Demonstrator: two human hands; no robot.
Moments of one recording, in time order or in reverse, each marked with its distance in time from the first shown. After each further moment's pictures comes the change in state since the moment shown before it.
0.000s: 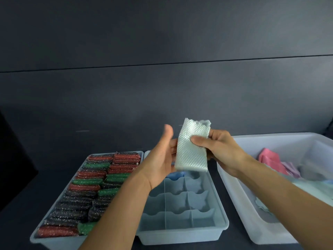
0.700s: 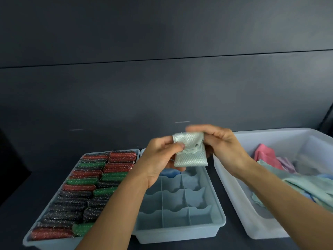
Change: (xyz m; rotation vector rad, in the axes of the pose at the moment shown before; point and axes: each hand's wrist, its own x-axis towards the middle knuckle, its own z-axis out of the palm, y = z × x) left_hand -0.012 0.007 0.013 0.242 0.111 0.181; right_hand -0.010 0.001 -0.002 -0.035 -0.008 -0.184
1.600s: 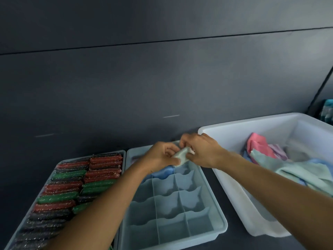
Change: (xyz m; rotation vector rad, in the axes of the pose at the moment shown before) left_hand 0.094 -0.077 -0.021 0.545 -0.252 -0.045; right_hand 0.044 0.066 -0.012 -1.198 -0.217 0.044
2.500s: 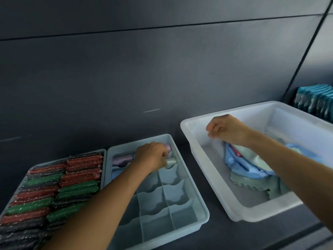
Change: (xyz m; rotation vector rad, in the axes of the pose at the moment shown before) left_hand 0.021 0.005 0.032 0.940 -0.015 -0.051; right_hand -0.032 0.103 -0.035 0.372 0.099 0.369
